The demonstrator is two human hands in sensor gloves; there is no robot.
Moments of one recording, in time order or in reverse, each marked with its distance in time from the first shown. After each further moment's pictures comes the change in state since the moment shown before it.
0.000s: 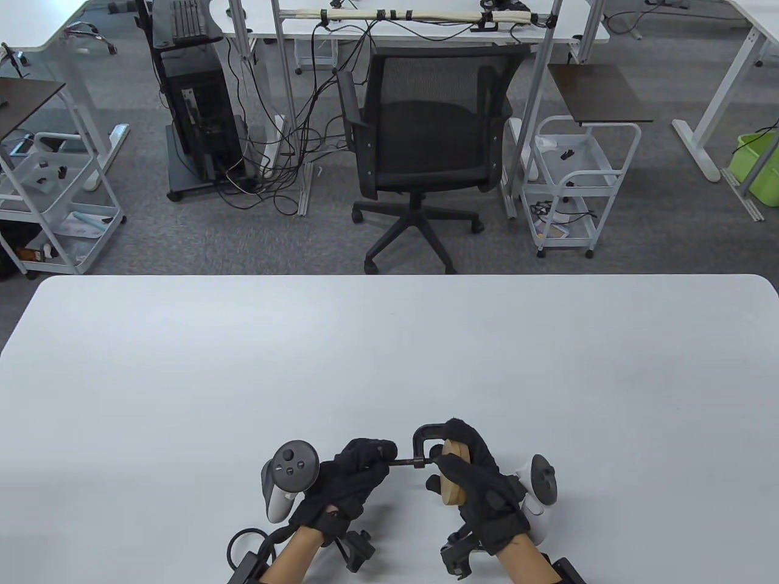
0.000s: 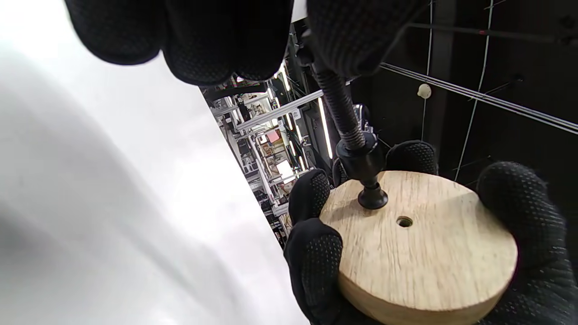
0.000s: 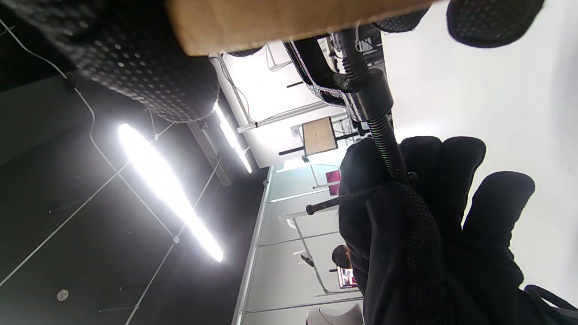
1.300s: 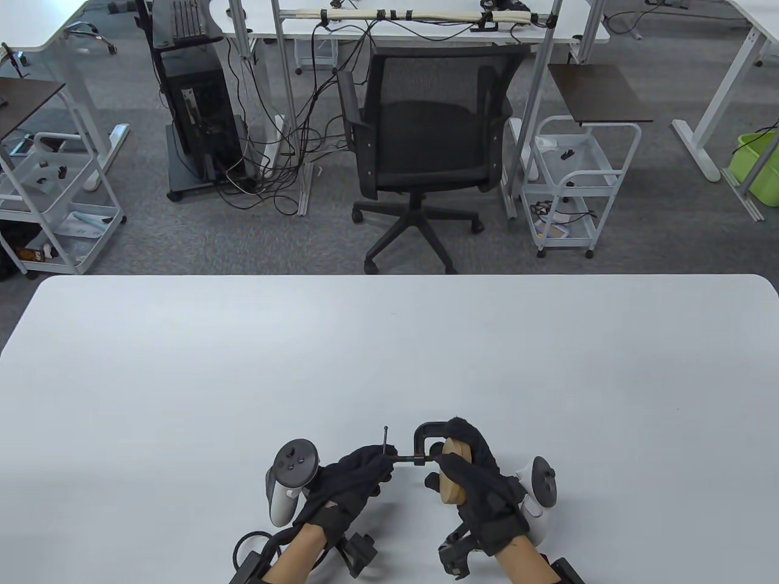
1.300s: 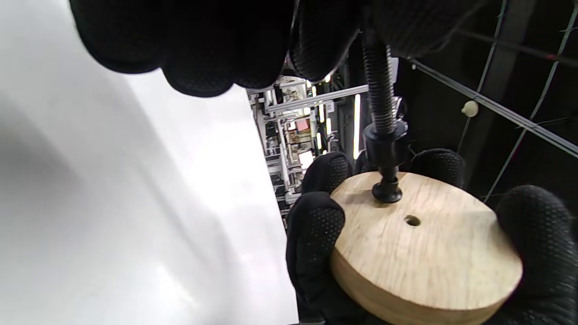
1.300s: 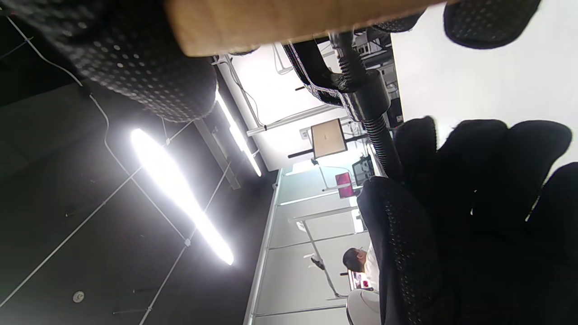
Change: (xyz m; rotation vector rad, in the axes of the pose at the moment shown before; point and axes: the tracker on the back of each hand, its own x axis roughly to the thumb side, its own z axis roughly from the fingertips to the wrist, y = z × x) left_hand -0.012 -0.008 0.001 -0.040 0.126 0.178; right_hand 0.002 0.001 0.001 -0.007 -0.031 -0.020
